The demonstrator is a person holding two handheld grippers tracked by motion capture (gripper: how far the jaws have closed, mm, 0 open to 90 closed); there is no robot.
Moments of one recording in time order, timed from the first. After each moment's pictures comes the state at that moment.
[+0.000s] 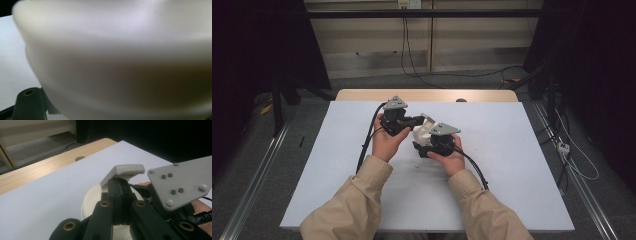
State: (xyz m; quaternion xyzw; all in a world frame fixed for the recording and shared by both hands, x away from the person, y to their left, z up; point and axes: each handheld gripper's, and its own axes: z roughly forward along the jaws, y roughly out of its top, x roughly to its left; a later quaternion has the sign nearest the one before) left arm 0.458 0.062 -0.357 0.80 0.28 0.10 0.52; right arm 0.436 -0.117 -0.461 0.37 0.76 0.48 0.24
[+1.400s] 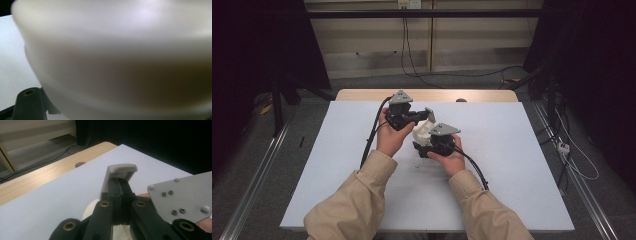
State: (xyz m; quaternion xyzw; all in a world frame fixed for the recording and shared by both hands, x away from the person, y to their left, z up) left arm 0.466 0.049 -0.346 0.80 0.27 0.10 0.52; right arm 0.436 -0.117 -0.462 0.37 0.76 0.48 0.24
